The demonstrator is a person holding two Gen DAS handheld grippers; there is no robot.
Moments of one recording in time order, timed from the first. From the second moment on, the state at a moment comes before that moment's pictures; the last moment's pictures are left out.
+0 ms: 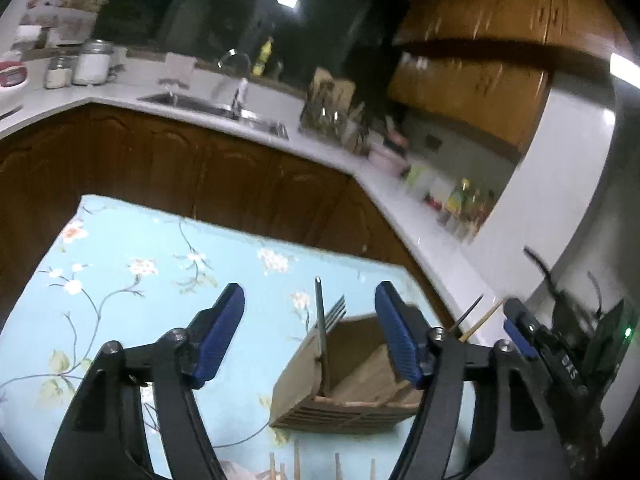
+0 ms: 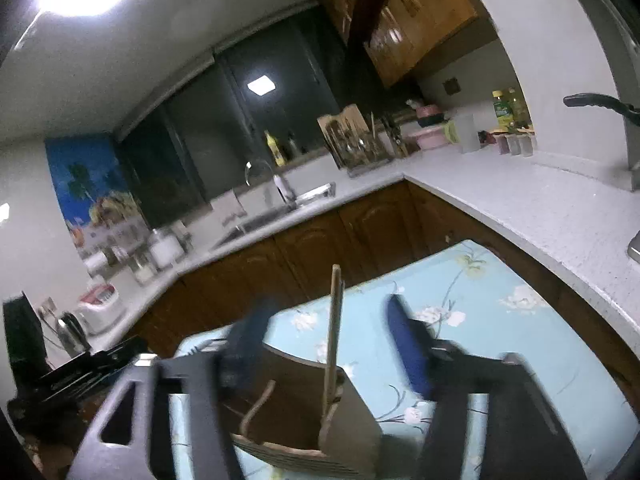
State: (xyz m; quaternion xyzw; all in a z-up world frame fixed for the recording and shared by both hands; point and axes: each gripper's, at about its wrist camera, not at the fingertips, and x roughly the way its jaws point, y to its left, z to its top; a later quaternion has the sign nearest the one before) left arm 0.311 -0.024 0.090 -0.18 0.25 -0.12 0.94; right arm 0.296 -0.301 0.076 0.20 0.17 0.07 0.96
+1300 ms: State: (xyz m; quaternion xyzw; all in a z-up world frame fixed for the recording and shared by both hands) left arm 0.111 0.021 -0.007 -0.16 0.35 -0.05 0.92; right arm 0.086 -0.319 0.008 0.13 0.26 0.04 0.96
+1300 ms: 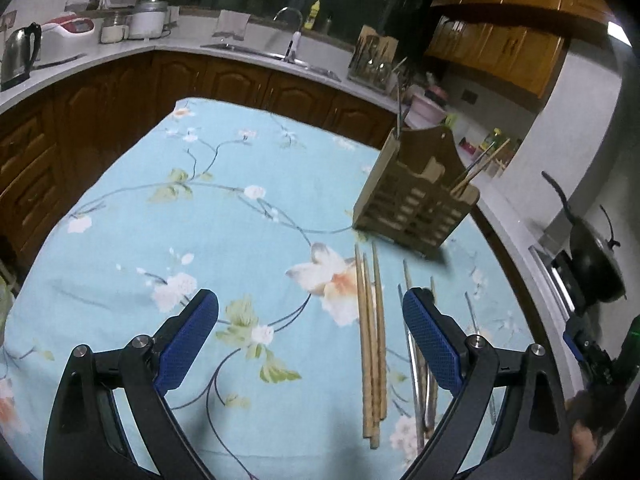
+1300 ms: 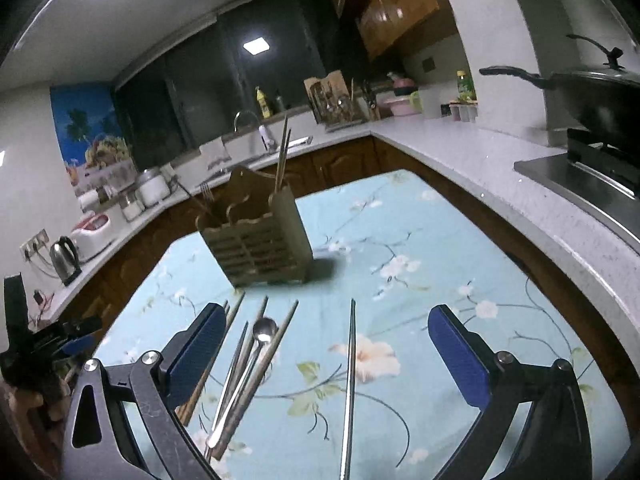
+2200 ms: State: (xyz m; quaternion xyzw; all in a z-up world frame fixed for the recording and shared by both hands) left arm 0.198 -0.023 -0.016 -0.10 0.42 -0.10 0.90; right arm 0.163 -0.299 -0.010 0.14 0.36 0.07 0.92
